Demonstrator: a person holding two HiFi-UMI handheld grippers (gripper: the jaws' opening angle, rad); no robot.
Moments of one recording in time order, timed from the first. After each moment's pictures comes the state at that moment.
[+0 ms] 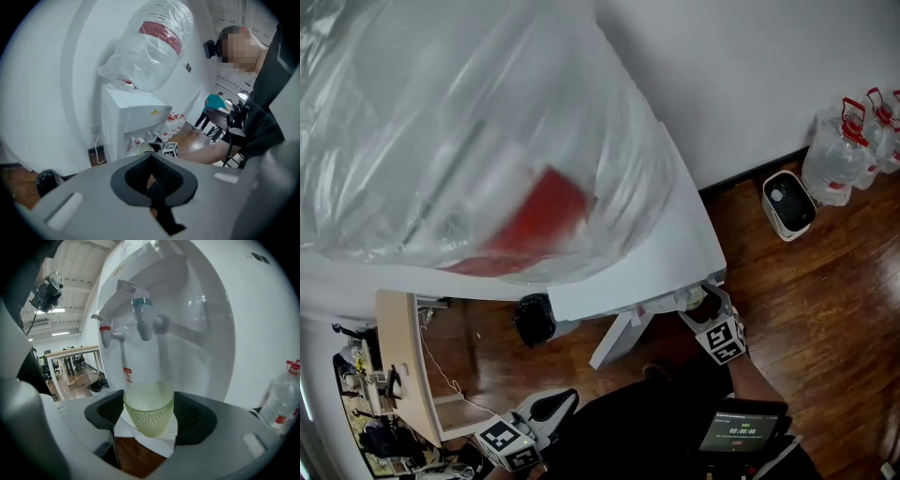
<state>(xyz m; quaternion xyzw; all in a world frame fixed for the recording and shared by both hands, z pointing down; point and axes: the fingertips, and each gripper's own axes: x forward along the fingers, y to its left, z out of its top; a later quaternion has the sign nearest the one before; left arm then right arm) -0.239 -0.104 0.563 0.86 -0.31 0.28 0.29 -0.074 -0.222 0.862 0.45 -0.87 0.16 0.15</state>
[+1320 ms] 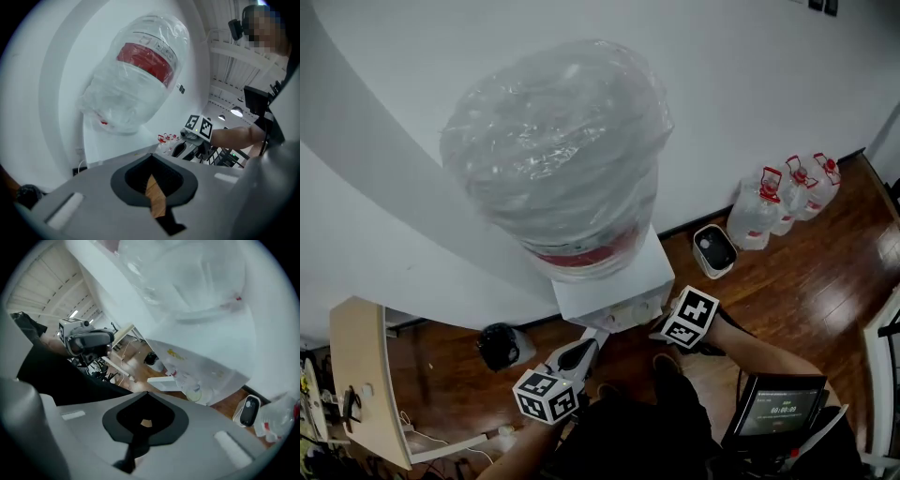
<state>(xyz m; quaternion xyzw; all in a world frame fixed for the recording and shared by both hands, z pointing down) -0.187 -0.140 0.459 0.91 -0.28 0.16 0.27 -0.093 -0.116 0.559 0.15 -0.84 0.36 0.38</state>
